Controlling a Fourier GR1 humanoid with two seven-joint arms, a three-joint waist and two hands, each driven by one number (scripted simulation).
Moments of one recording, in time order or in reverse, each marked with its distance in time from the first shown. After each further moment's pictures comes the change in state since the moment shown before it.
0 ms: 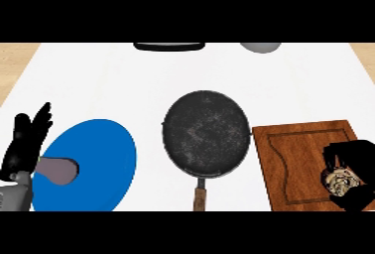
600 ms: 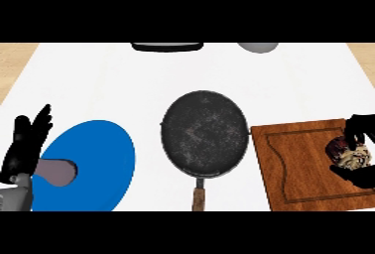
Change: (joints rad) left arm 0.014 -0.009 0.005 -0.011 -0.004 -0.004 0.003; right arm -0.072 0.020 -0.203 -0.044 -0.231 -0.162 -0.367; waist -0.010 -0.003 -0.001
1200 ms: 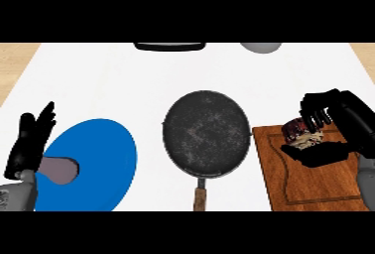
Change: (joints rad) left arm -0.029 -0.016 0.006 0.033 -0.022 -0.002 -0.018; right arm -0.197 0.219 0.094 -0.094 -0.043 0.105 0.278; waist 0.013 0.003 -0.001
